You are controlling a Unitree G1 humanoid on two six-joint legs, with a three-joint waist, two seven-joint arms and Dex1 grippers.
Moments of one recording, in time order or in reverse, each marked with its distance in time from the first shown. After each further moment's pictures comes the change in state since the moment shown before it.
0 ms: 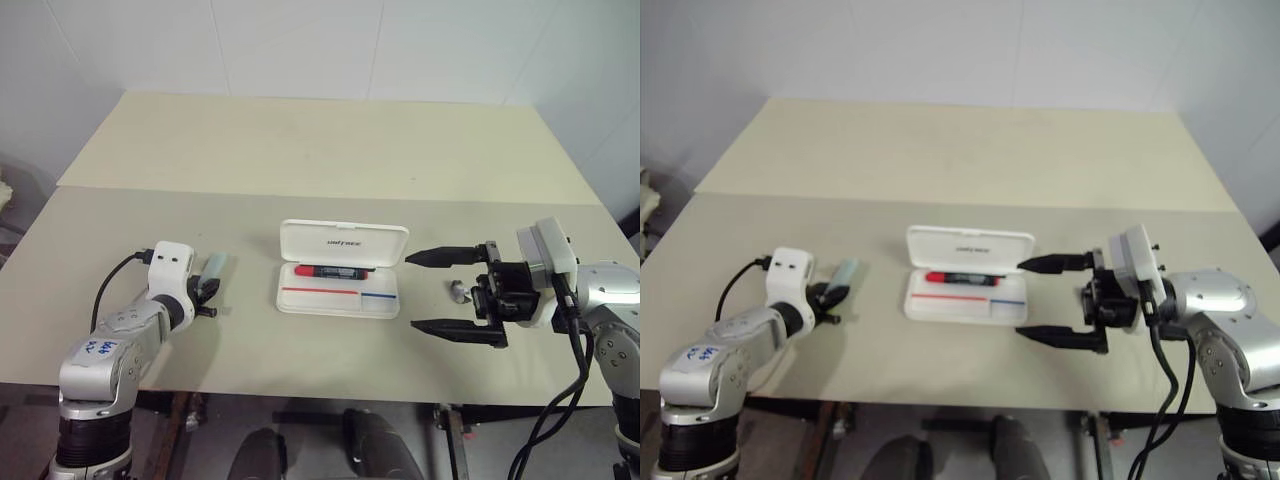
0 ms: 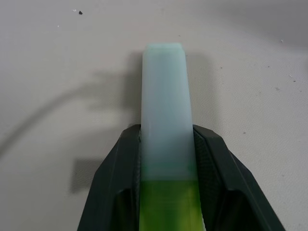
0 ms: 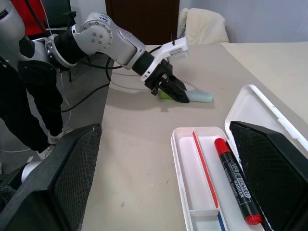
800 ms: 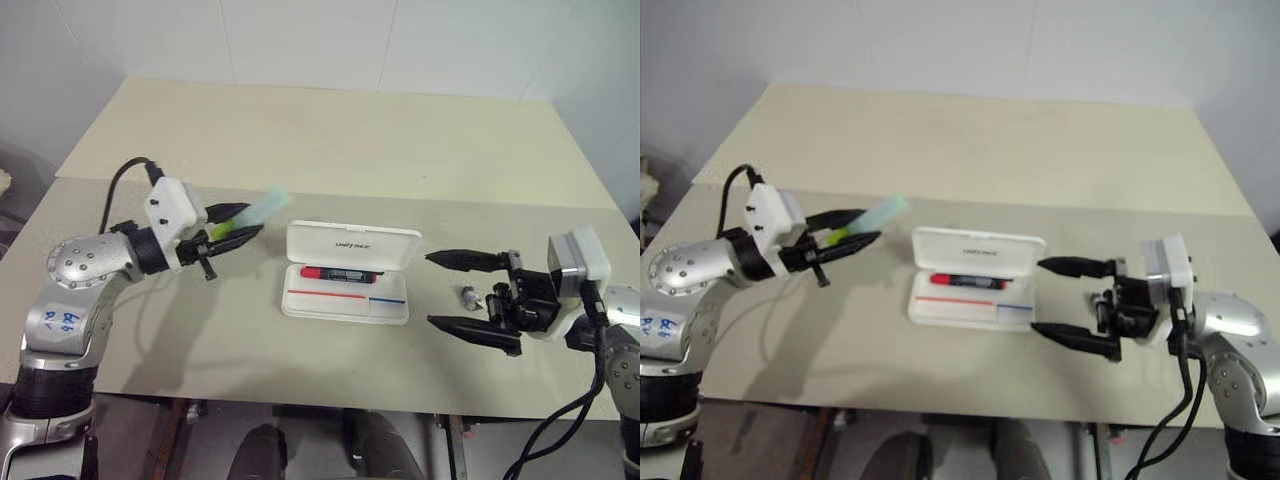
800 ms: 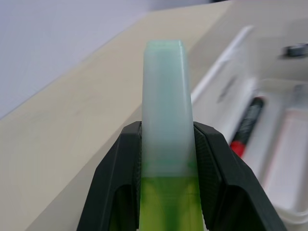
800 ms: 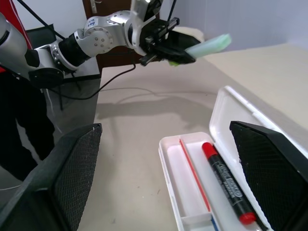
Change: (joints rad) left arm -0.220 0.240 -0.104 0.141 -0.055 -0.810 -0.731; right arm 0.152 0.038 -0.114 0.002 0.096 -0.048 -0.032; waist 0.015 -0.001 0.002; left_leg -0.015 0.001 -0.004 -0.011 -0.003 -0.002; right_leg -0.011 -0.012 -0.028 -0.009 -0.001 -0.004
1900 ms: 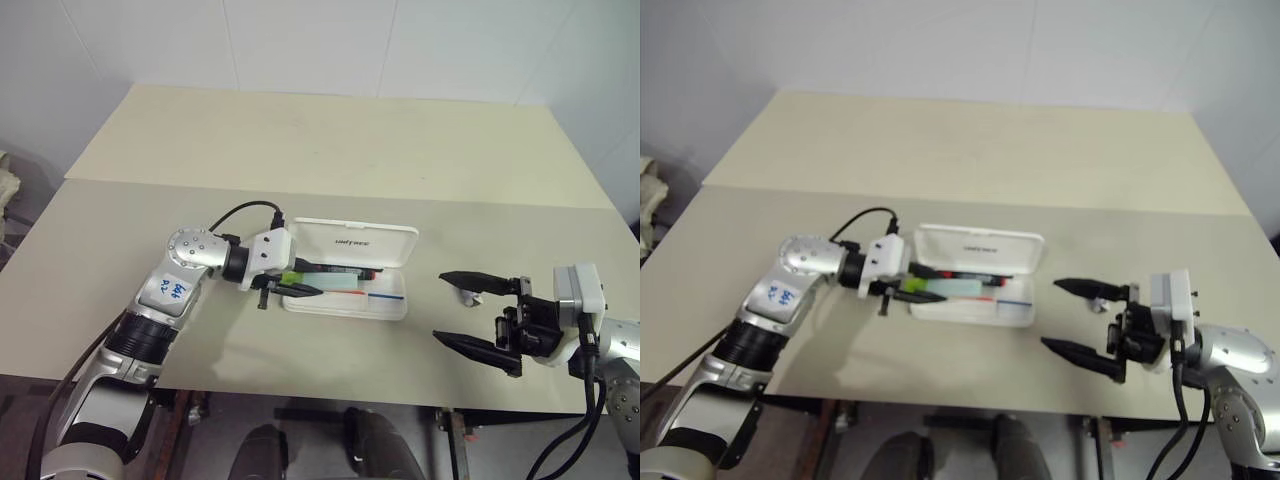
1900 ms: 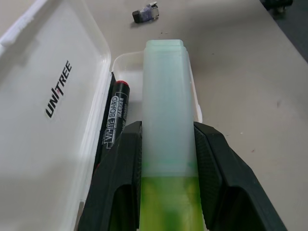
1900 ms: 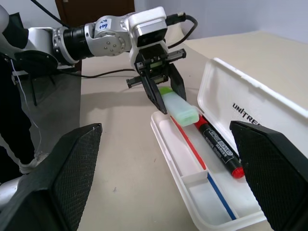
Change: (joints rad) left arm -0.241 -0.164 -0.400 0.411 0.234 -0.196 -0.350; right arm 0.166 0.036 -0.012 -0.003 -0.082 -0.120 -0.040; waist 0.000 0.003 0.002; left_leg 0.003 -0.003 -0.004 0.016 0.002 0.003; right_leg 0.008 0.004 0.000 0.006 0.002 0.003
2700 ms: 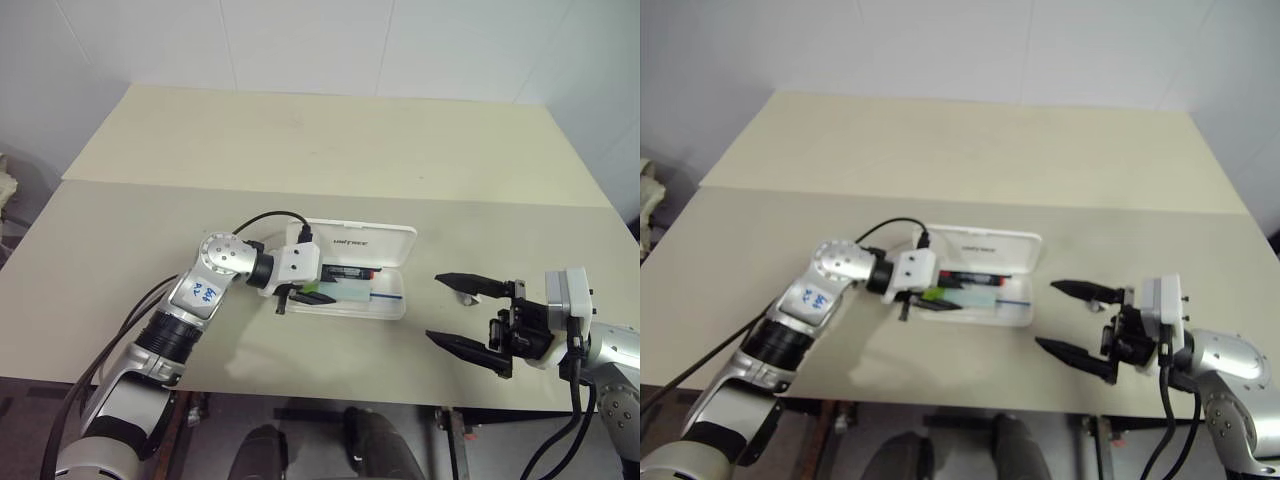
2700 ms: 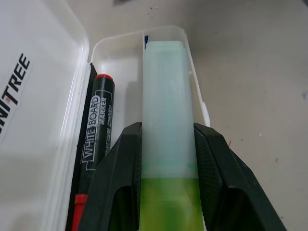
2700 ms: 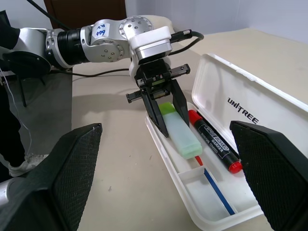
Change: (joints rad) left arm -0.030 -0.081 -0.067 0.033 0.150 0.019 0.041; right arm 0.023 0.011 0.023 -0.015 -0.018 -0.030 -0.046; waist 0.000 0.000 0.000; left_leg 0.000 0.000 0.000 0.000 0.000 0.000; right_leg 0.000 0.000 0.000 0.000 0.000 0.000
